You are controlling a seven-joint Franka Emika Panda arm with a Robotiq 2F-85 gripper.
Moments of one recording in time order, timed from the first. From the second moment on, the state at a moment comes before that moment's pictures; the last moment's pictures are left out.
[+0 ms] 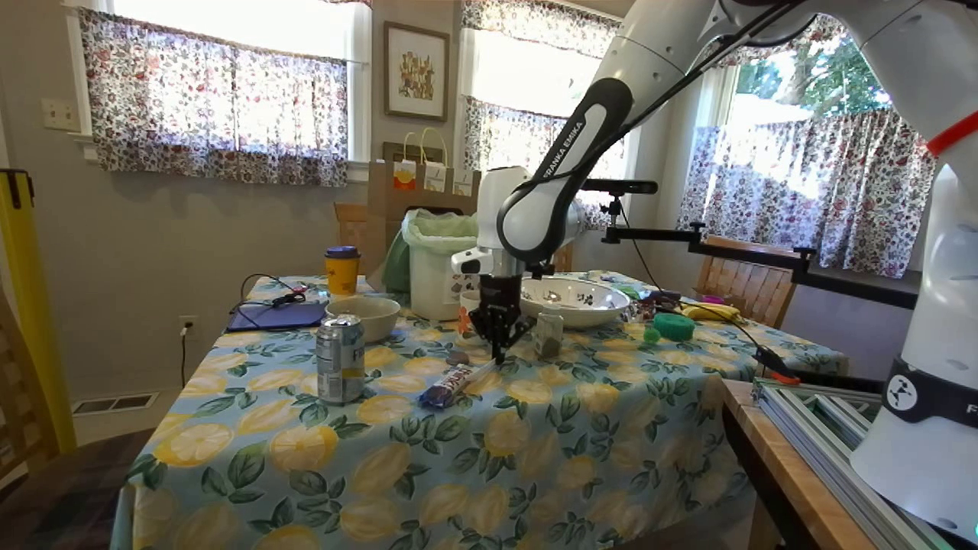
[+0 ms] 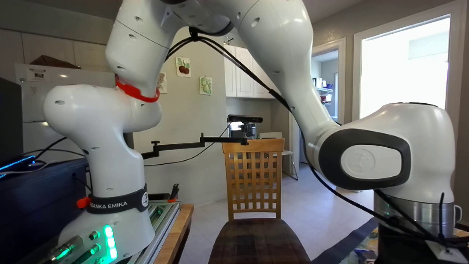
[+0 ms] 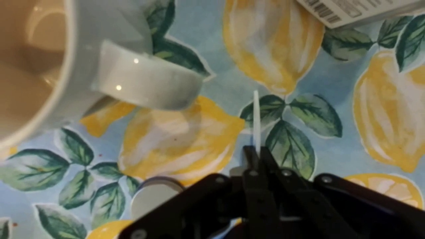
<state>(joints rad) -0.42 0.60 0.00 -2.05 -0.19 2.65 -1.44</state>
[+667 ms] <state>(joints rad) -0.40 0.46 -0.02 -2.12 -0.13 2.46 -1.33</state>
